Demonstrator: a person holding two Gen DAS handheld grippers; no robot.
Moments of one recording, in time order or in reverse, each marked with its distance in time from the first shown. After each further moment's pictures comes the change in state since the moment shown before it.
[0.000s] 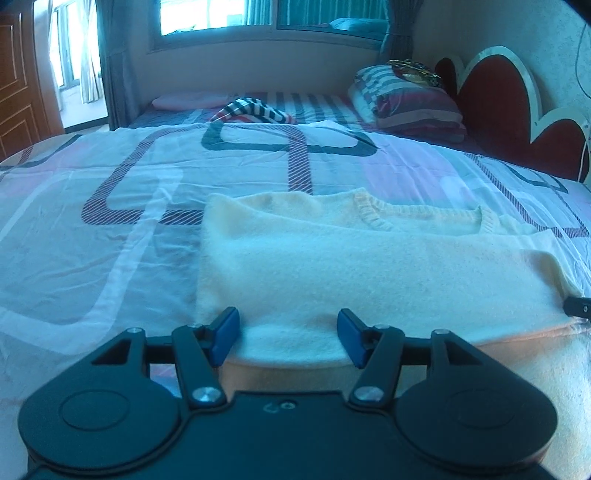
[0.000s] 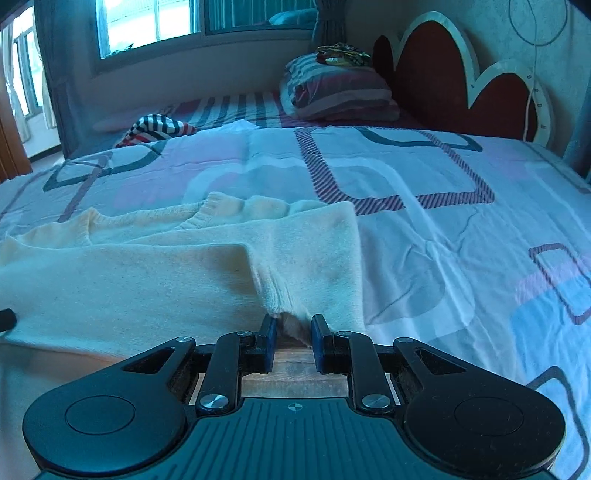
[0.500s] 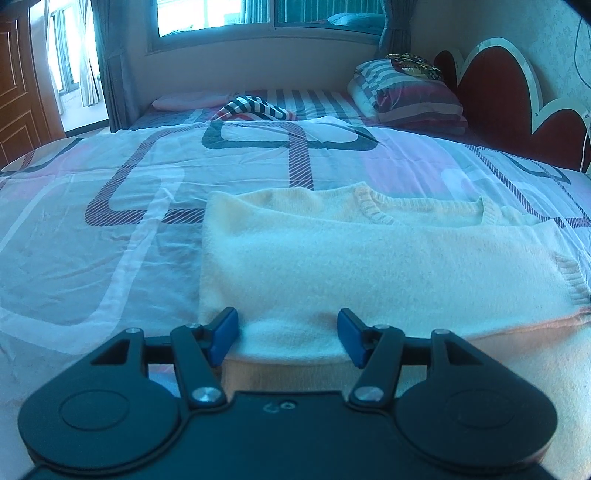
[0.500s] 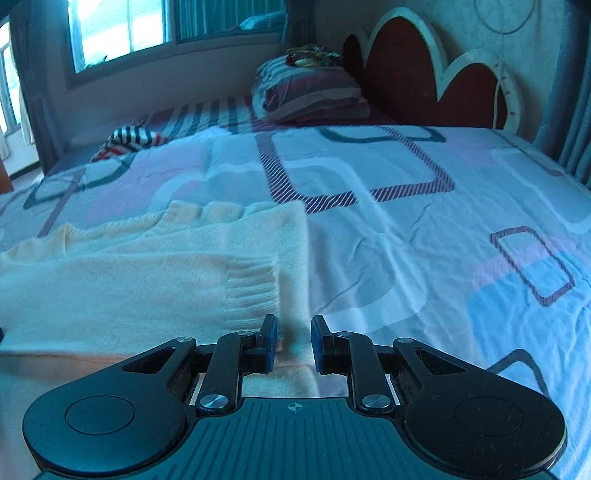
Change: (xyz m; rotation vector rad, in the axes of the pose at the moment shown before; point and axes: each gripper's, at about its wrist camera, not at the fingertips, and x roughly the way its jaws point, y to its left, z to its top) left arm -0.003 -0.003 -0.001 0.025 0.008 0.018; right arm -0.021 -0.029 -0.003 0.073 -0.018 -0.033
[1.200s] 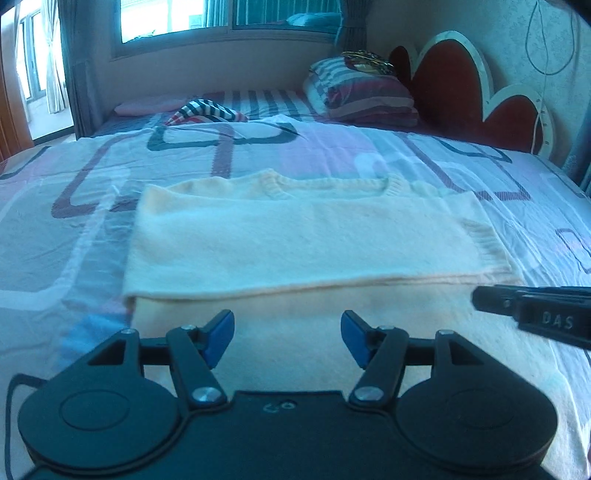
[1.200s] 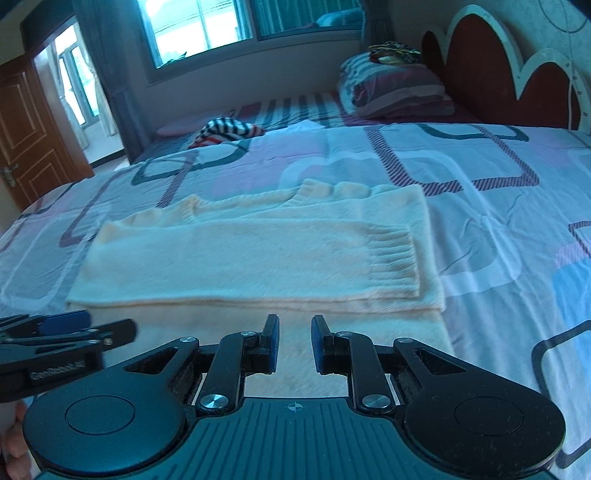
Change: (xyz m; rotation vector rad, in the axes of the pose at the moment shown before) left arm -0.051 -0.059 -0.031 0.059 0.005 -0.114; right arm -0.041 0.055 -0.032 -0.076 0.037 0.286
